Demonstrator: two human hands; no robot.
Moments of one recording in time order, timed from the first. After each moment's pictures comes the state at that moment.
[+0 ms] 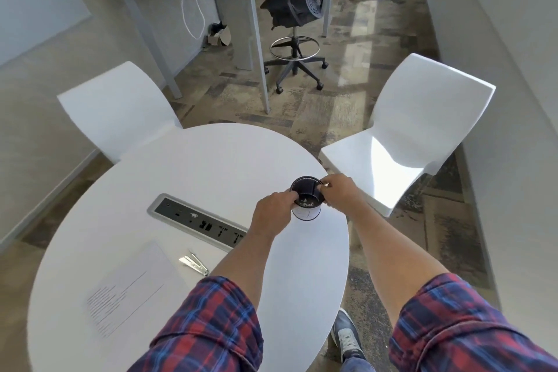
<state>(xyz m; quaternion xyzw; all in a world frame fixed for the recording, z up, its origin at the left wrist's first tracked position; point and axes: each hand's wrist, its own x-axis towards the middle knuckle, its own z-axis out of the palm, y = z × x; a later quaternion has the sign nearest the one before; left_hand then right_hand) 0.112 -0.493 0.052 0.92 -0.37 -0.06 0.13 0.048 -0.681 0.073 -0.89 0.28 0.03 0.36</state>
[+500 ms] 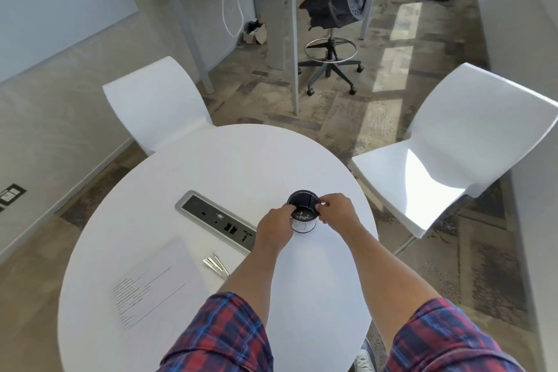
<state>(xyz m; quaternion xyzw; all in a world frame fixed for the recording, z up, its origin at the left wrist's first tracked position) 0.139 -0.444 0.026 0.95 -0.21 -0.13 0.21 0.100 -0.622 0.031 -0.85 0.28 0.06 0.43</state>
